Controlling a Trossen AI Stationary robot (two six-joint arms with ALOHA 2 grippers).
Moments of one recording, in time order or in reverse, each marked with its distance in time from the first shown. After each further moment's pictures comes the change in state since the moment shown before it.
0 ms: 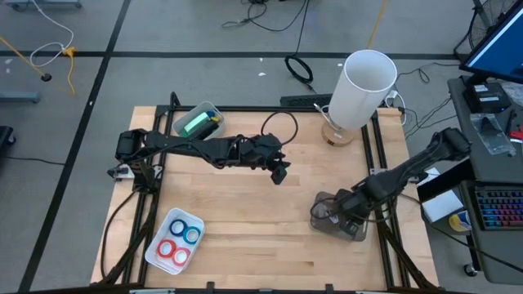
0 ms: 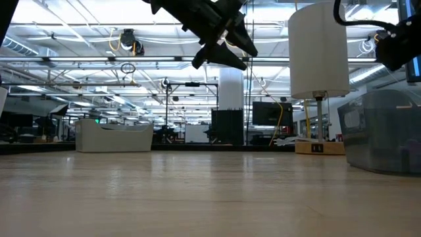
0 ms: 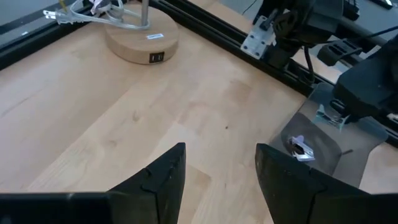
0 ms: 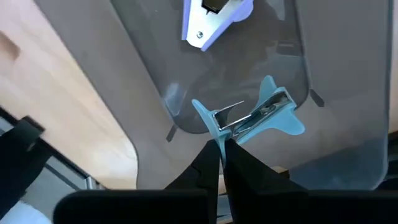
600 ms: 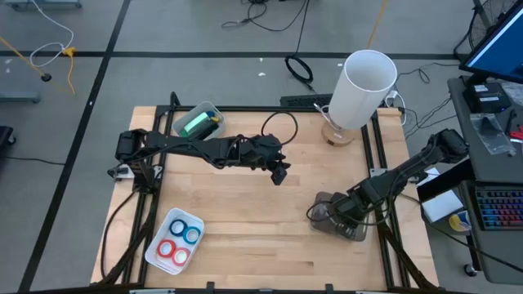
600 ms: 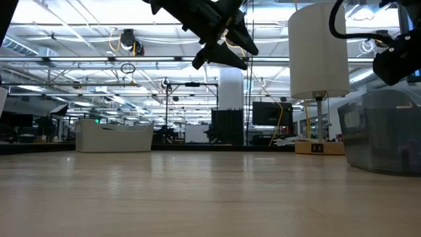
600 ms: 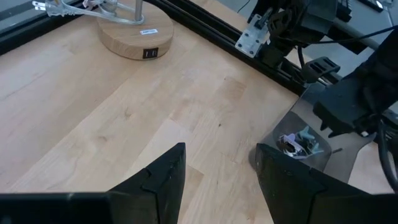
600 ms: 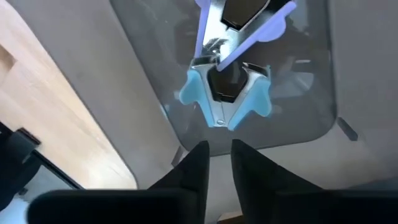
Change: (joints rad) left arm 0.000 0.000 0.000 0.000 0.029 -0.026; right arm 0.000 0.056 -0.063 0.141 -0.001 -0.017
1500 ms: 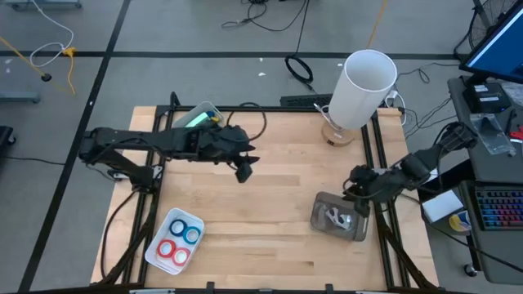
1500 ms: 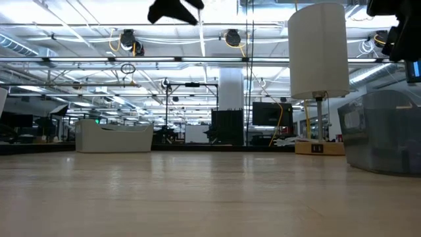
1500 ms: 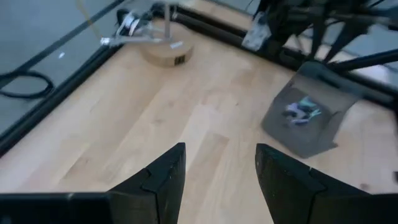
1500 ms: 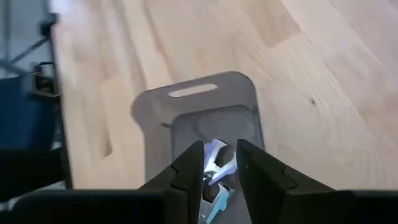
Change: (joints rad) left arm -0.062 -0.352 -0.009 -0.400 -0.119 0.116; right arm 0.072 -0.554 -0.002 -0.049 0.557 -0.182
